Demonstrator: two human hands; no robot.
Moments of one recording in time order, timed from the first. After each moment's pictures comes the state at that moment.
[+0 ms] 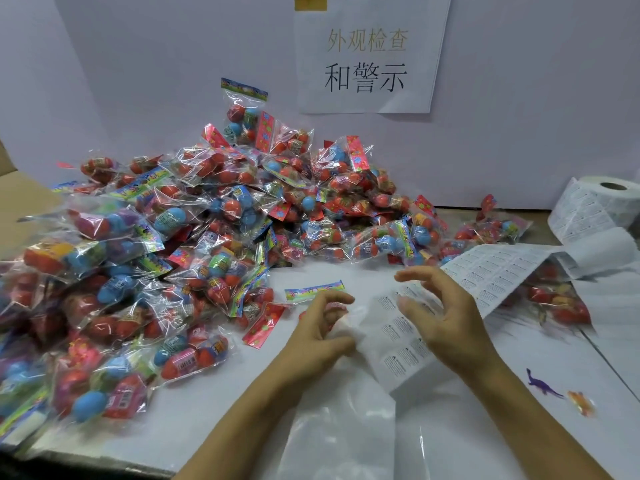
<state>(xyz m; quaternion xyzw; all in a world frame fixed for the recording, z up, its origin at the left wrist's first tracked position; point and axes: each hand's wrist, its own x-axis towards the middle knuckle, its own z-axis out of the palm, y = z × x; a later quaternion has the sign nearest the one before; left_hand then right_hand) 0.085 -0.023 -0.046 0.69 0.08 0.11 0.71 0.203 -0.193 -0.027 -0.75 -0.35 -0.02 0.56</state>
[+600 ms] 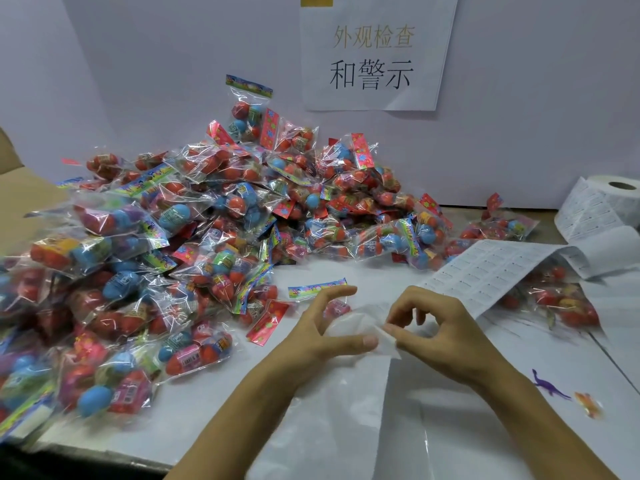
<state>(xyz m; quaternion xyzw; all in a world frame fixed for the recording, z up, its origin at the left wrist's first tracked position) 0.081 -0.017 -0.039 0.63 0.10 0.04 0.77 0.195 -0.197 -0.021 -0.73 -0.48 0.03 0.48</state>
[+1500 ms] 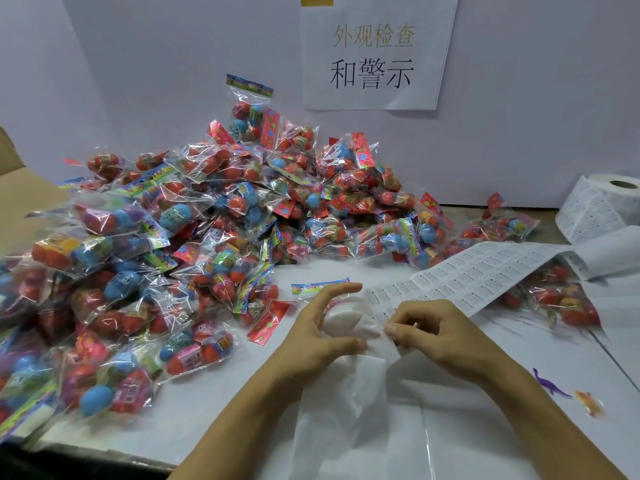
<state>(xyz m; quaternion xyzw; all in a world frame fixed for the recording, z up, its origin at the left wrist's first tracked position) 0.077 -0.019 -0.042 0.72 0.07 0.14 0.68 0.196 -0.198 -0.019 -0.74 -0.42 0.18 0.49</state>
